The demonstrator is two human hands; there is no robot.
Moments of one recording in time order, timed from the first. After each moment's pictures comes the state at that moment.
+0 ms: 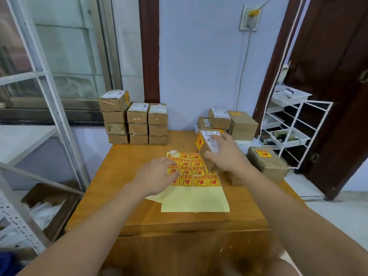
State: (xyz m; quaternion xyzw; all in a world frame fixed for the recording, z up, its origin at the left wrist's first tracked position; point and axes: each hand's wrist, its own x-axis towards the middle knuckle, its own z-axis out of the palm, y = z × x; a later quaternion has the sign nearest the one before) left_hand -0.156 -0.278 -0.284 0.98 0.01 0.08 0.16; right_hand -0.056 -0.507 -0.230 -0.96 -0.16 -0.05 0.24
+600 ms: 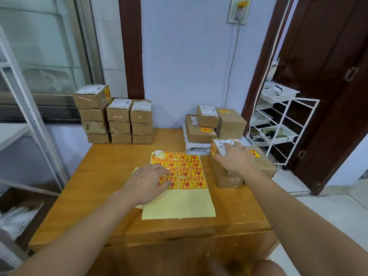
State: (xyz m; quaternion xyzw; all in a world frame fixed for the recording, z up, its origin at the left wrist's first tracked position) left_hand -0.132 -0.300 -0.307 0.99 -0.05 0.07 0.10; right_hand -0.010 -0.570 -0.247 -1.00 -0.03 0.00 0.08
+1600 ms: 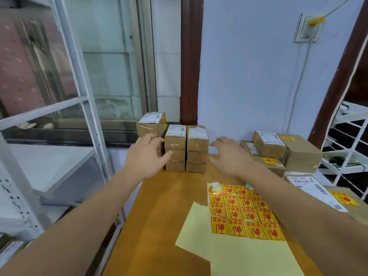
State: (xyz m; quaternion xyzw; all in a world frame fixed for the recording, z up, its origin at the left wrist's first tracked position) left_hand -0.096 -0.105 -0.208 0.96 0.13 0.24 0.10; right_hand 0.013 -0.356 -0.187 -0.94 -0.32 -0.11 0.09
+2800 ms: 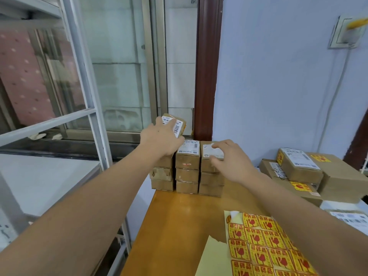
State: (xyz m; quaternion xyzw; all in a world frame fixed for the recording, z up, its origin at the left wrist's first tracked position) left_hand 0.011 -0.063 -0.134 0.96 0.22 0.18 -0.05; right_hand 0.082 -0.287 -0.191 -0.89 -0.34 -0.14 0.26
